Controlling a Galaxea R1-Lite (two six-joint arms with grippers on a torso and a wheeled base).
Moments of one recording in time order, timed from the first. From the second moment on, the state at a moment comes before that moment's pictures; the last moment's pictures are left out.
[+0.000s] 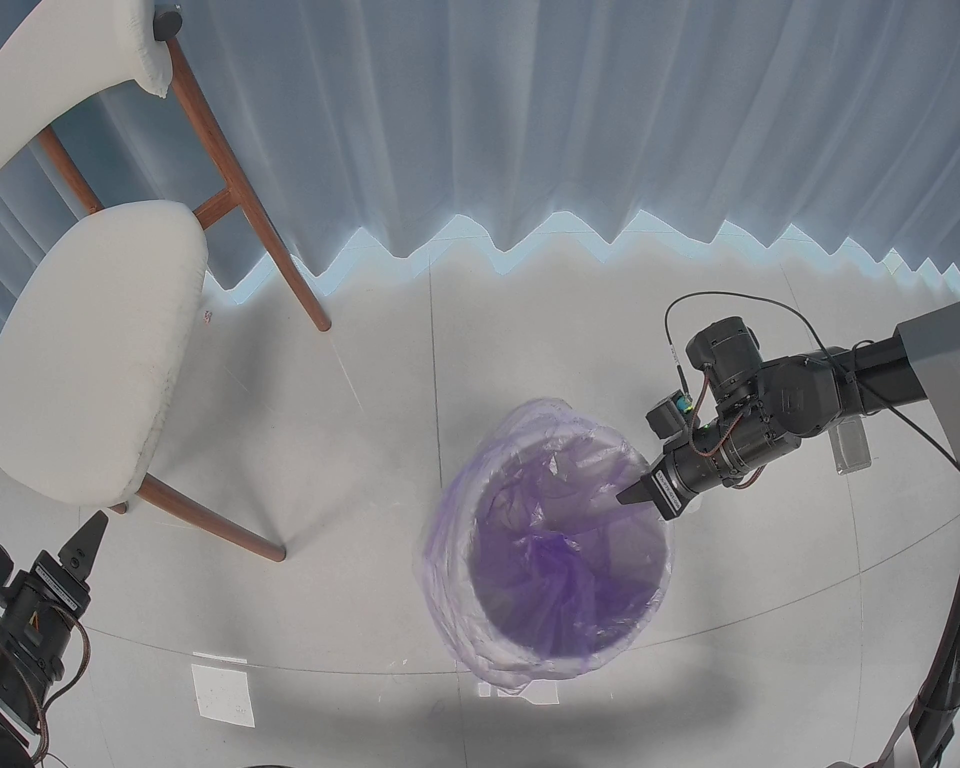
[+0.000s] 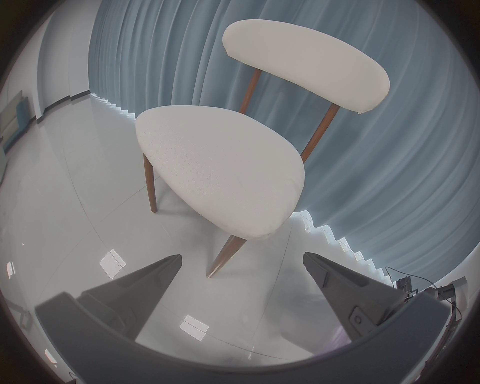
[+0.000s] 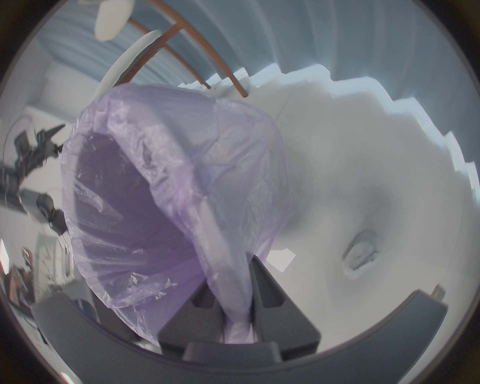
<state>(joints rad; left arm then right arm) 0.11 0.94 -0.02 -0.76 0.03 -0.61 0.37 2.09 -1.42 0.30 0.33 -0.37</state>
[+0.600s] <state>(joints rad) 0.11 0.93 -0.02 -0.75 0.01 -0.61 0.35 2.18 -1.44 0.26 0.27 -0.89</state>
